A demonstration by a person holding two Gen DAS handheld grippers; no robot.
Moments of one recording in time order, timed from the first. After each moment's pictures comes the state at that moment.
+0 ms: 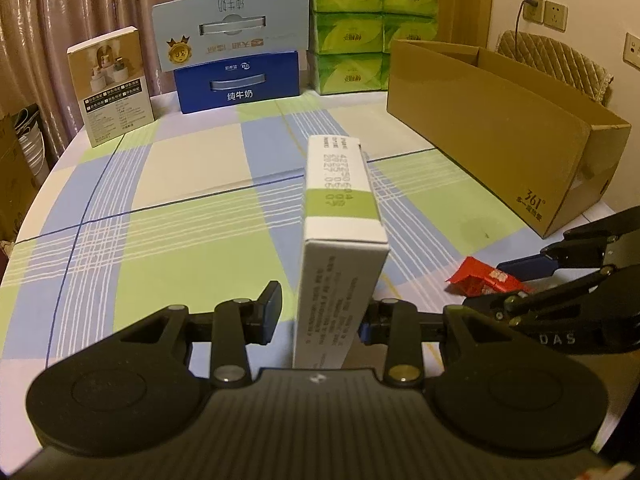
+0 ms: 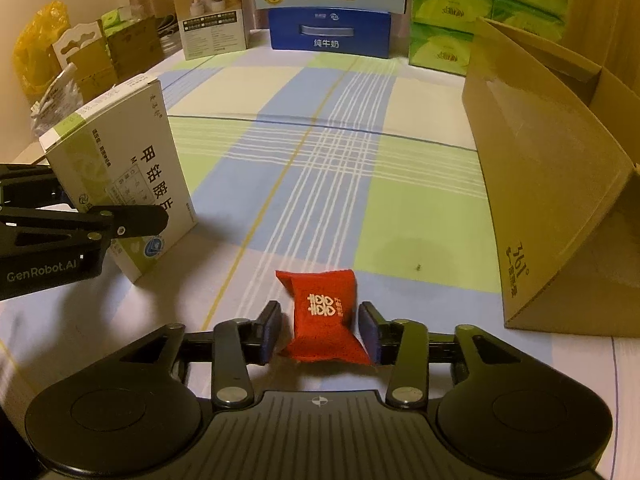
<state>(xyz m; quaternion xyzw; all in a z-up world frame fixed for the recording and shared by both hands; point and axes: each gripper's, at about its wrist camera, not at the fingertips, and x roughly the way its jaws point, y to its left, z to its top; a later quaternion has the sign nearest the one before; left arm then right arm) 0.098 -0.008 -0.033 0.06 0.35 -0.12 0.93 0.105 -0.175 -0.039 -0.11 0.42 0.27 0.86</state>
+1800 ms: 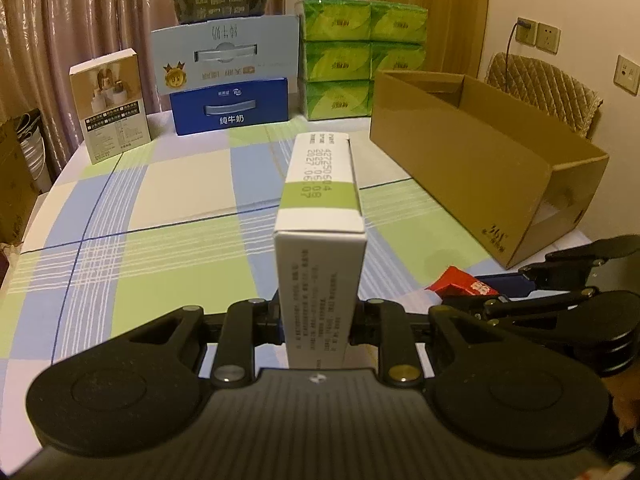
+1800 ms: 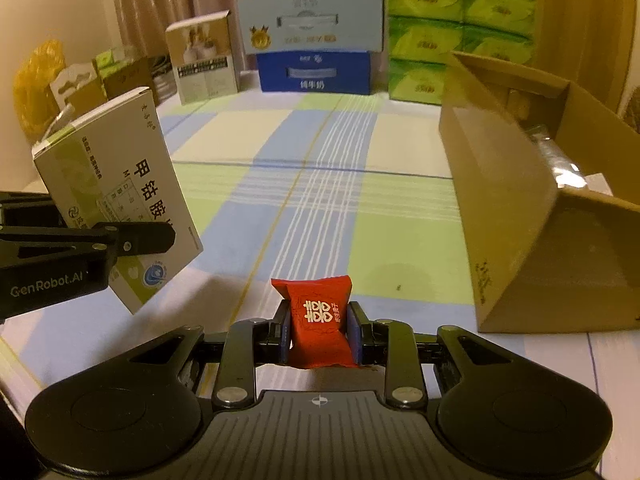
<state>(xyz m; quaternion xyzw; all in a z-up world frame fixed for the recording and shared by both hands) 0.079 -0.029 0.010 0.04 0.34 -0.12 0.93 0.084 -0.194 -0.001 -0.07 0.38 0.26 0.88</state>
